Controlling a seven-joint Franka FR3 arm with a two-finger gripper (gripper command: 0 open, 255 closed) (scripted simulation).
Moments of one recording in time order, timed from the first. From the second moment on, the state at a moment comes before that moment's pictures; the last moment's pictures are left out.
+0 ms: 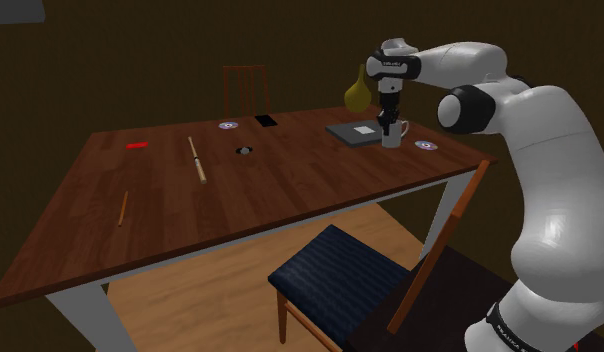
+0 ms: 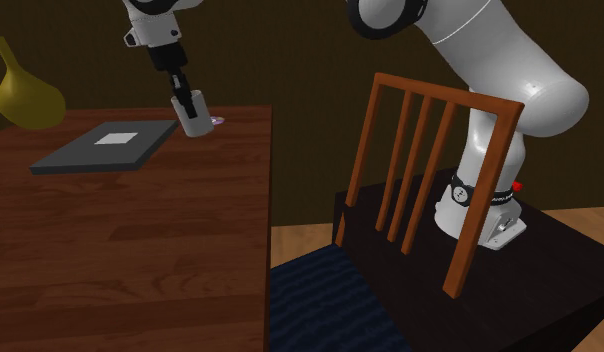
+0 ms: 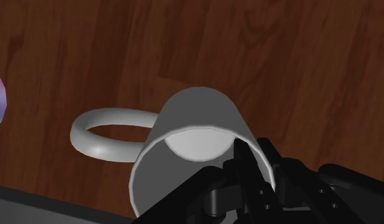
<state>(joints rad) -0.50 0.83 -0.05 -0.84 -0.07 1.54 -0.52</state>
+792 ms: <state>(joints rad) -0.50 0.82 -0.05 -1.00 -0.07 1.68 -0.51</state>
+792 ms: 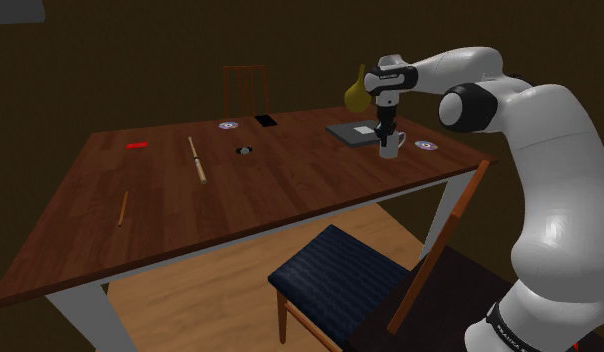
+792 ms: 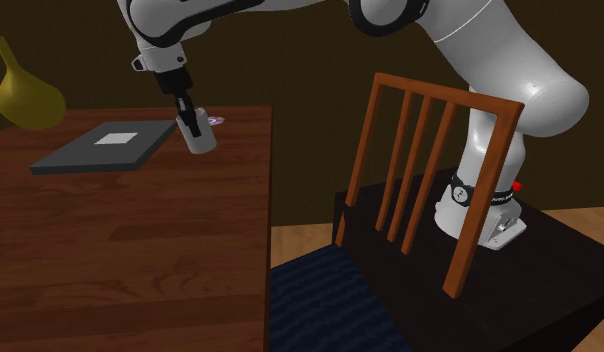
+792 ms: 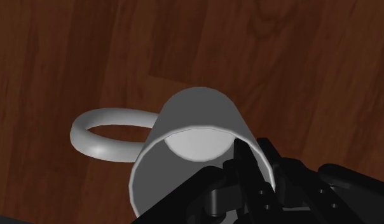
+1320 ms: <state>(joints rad) -0.50 0.81 -0.05 -1.00 -0.07 1.68 -0.51</state>
